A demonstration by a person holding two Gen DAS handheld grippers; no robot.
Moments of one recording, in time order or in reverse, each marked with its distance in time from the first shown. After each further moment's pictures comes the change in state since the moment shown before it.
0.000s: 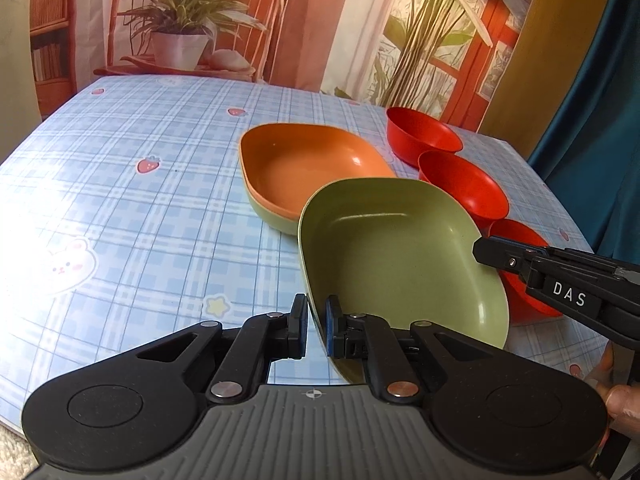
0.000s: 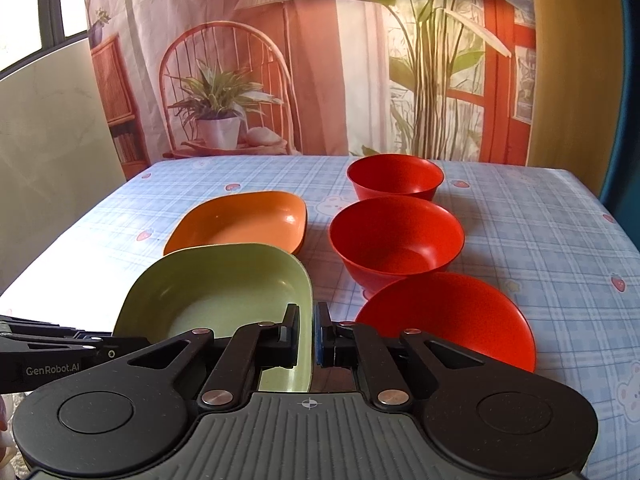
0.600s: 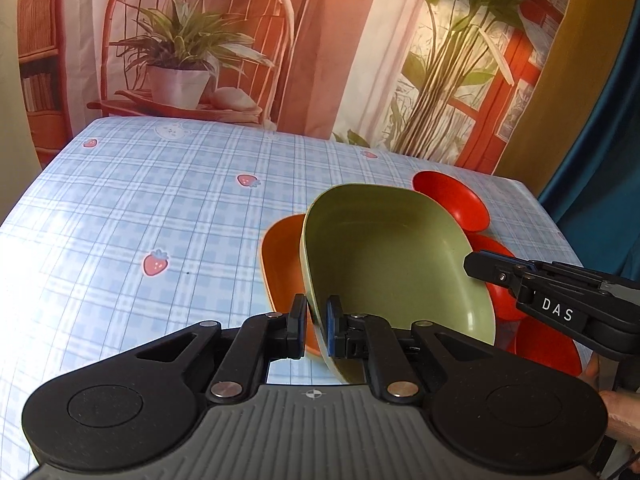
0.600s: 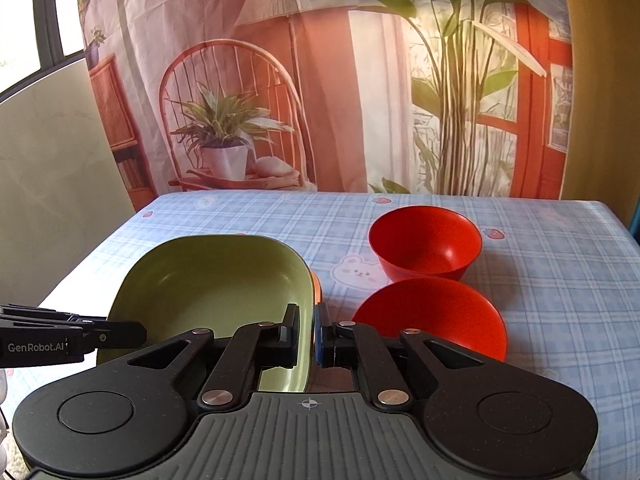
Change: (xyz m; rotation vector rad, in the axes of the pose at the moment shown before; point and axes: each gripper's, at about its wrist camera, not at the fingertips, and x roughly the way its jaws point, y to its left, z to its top) left arm 0.025 0.024 0.086 -0.001 -0.017 0.000; right arm 0.057 0.002 0.072 0.013 -0.019 0.050
